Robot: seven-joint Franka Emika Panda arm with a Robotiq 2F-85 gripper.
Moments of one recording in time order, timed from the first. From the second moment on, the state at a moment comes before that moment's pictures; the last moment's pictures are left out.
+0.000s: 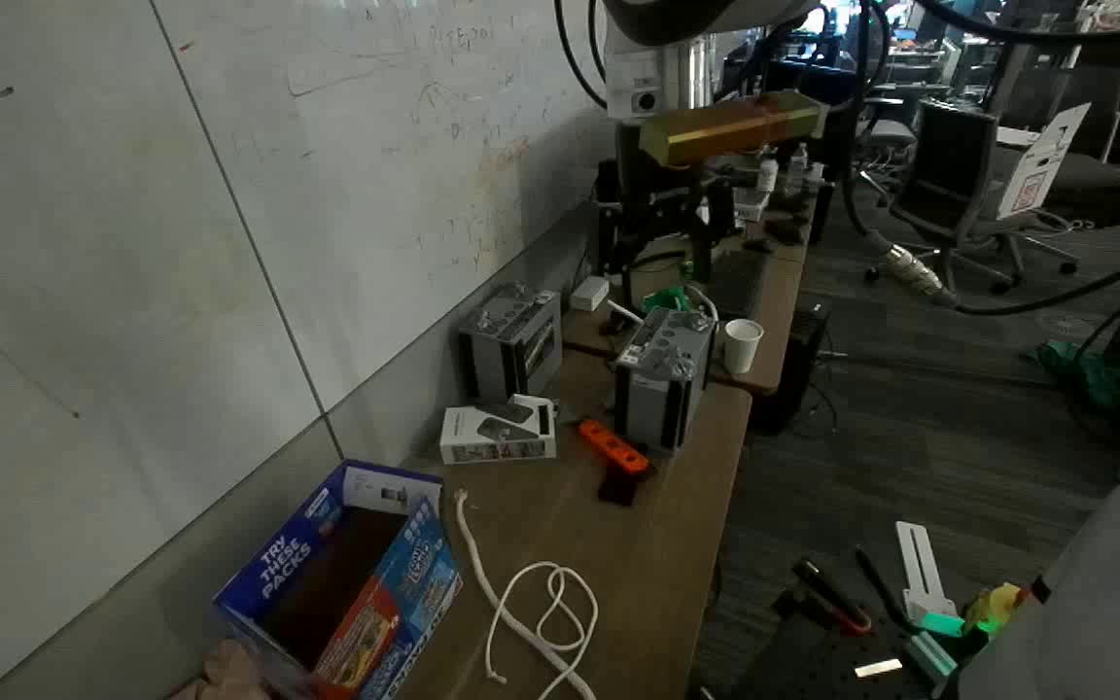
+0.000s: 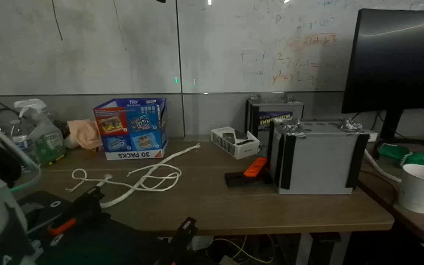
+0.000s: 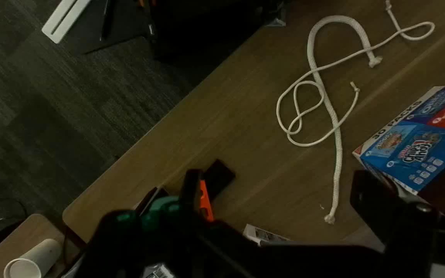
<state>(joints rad) -0.02 -0.38 0.09 -2.11 0.01 1.62 0.32</state>
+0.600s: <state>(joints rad) -0.02 -0.38 0.09 -2.11 0.01 1.62 0.32</state>
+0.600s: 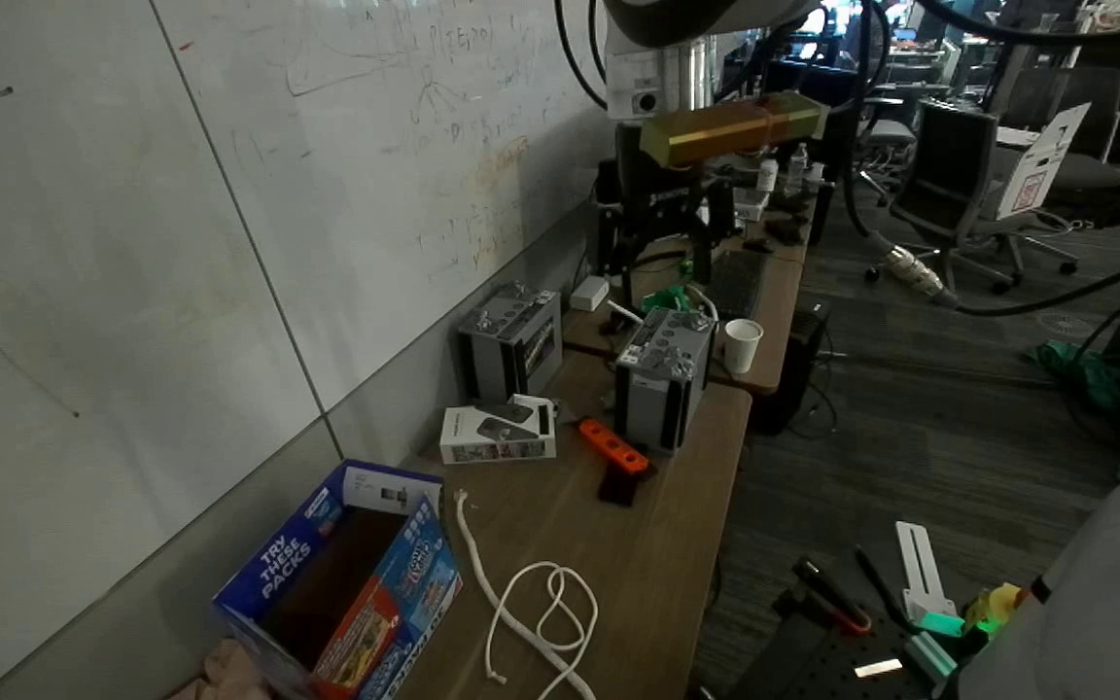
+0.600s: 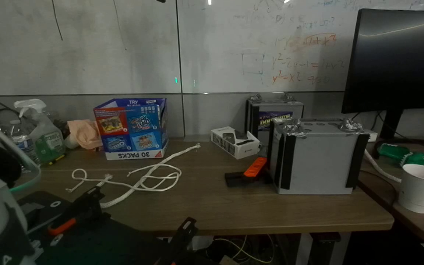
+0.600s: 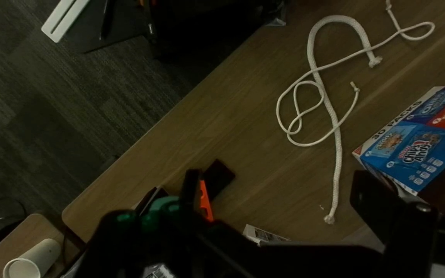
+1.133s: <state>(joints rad) -0.01 -0.31 0.09 -2.33 0.02 1.98 0.32</state>
